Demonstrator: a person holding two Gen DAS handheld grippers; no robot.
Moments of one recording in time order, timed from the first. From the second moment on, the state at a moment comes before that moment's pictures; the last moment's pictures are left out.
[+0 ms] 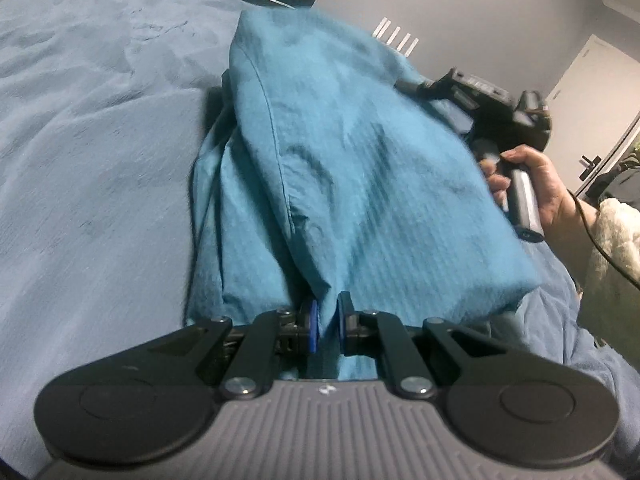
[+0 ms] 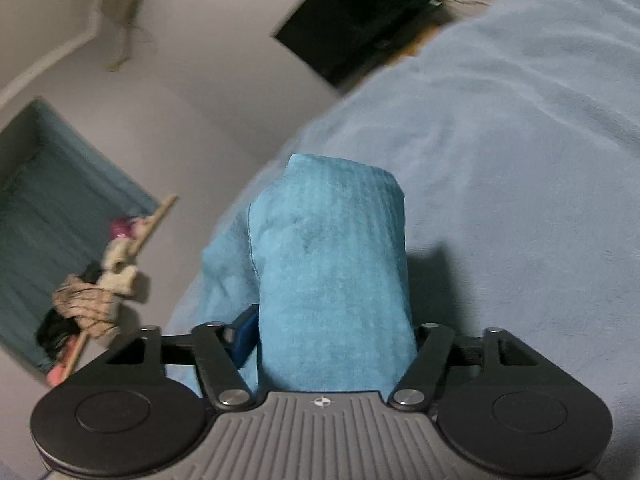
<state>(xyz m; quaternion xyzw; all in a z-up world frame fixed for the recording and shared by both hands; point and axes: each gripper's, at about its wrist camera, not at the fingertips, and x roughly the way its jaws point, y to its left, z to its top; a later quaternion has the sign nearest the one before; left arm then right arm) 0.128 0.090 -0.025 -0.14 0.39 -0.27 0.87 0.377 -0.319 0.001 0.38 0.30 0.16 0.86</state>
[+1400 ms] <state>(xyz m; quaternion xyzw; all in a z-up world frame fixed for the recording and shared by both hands) 0.125 0.077 -0.028 -0.11 0.39 -0.25 0.88 0.117 -0.236 -0.038 0.05 0.29 0.00 0.96</state>
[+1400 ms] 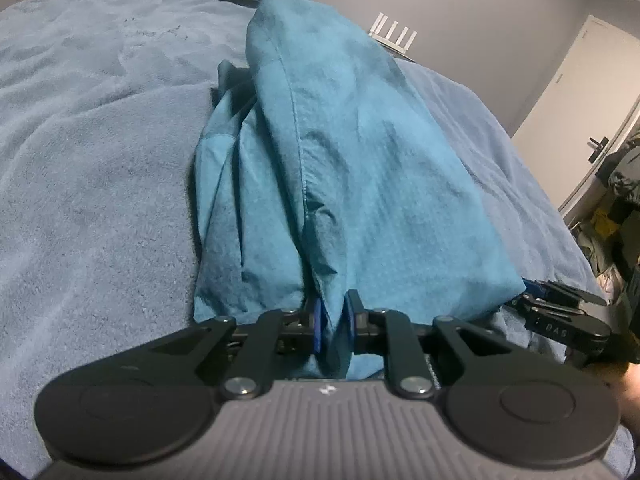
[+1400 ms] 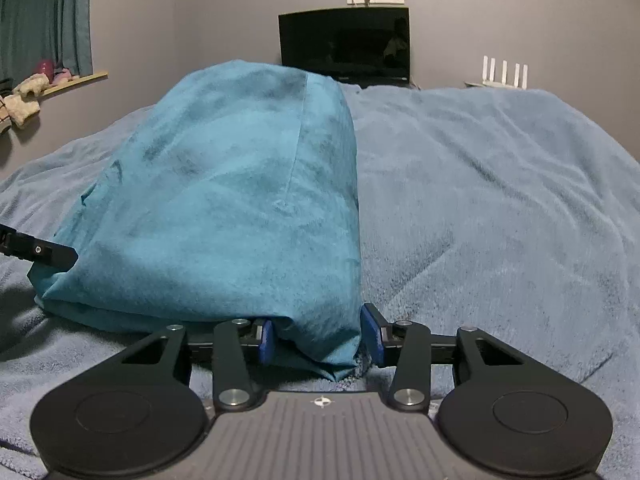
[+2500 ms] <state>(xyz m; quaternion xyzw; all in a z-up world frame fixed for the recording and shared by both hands) -0.024 0.006 -0.009 0.04 0.34 -0.06 0.94 0.014 -0.181 -0.030 0.01 0.32 0.02 0.95</state>
